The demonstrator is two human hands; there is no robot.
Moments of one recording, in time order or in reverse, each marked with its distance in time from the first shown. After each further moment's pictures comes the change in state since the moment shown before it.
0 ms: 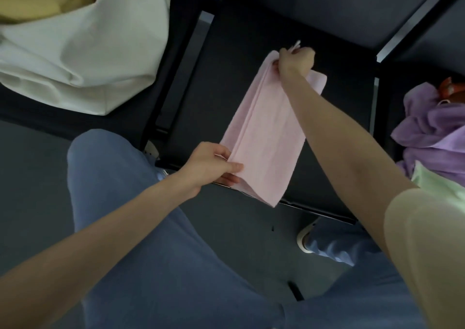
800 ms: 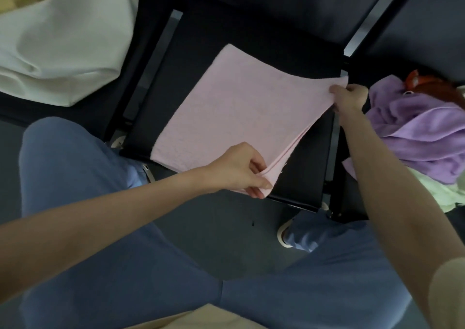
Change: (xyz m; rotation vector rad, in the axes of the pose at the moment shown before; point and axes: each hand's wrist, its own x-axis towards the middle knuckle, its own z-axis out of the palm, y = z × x) left_hand -0.017 0.029 0.123 0.375 -0.305 0.170; right_hand 0.040 0.082 -0.205 -0.043 0.069 0.082
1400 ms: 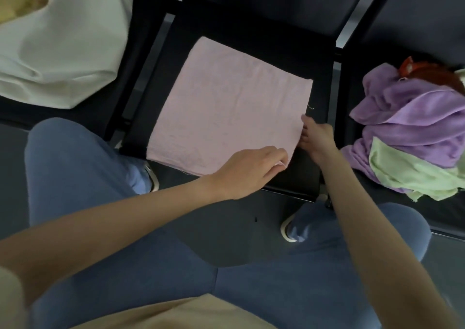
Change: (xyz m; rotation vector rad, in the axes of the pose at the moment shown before) left_hand 0.017 -0.023 0.038 0.765 0.214 0.666; right_hand -0.102 0.054 -0.012 0.265 -0.298 0.274
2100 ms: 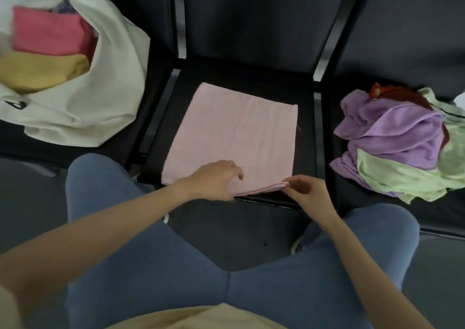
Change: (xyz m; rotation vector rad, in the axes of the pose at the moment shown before) left_hand -0.031 -0.043 -0.042 0.281 -0.411 -0.266; right_hand -0.099 0.067 -0.042 -0.328 -0.267 -0.592
